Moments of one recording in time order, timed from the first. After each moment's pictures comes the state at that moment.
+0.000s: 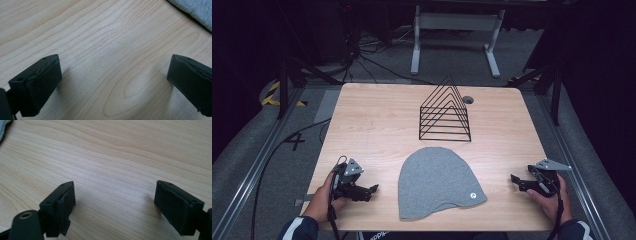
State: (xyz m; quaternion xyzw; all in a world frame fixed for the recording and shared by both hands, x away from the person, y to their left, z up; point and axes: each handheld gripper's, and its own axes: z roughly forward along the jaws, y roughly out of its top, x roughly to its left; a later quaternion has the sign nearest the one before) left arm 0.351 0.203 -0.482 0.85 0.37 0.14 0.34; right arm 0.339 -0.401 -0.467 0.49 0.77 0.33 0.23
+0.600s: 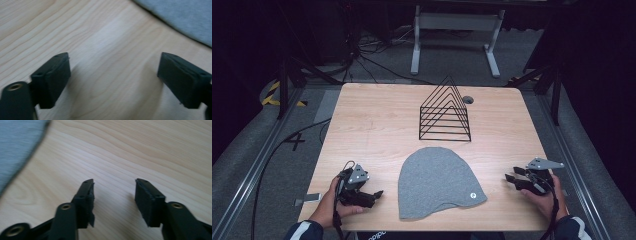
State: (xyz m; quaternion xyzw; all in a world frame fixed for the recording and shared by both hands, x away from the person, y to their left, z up) left arm 0.330 0.184 -0.477 0.87 0.32 0.13 0.35; right arm 0.340 -0.372 -0.455 0.42 0.82 0.34 0.20
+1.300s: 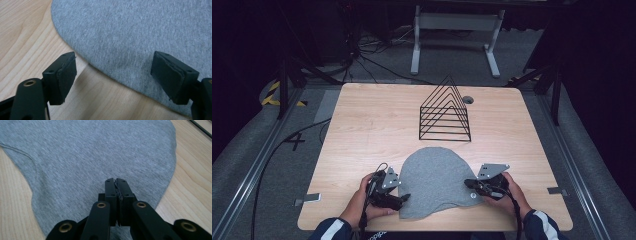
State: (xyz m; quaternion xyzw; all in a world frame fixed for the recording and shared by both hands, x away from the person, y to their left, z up) left arm 0.329 0.110 -0.473 0.89 0.25 0.13 0.36; right arm 0.339 -0.251 -0.456 0.23 0.90 0.34 0.13
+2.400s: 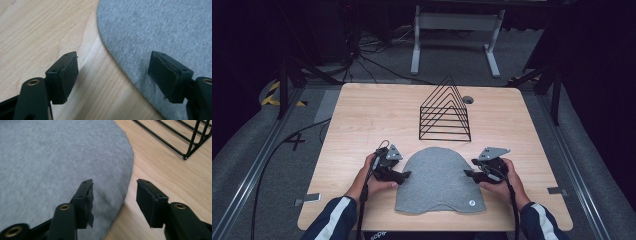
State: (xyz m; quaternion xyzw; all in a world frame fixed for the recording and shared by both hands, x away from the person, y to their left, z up) left arm 0.405 0.103 -0.469 0.89 0.29 0.10 0.35; right arm 0.379 -0.250 -0.444 0.33 0.87 0.33 0.16
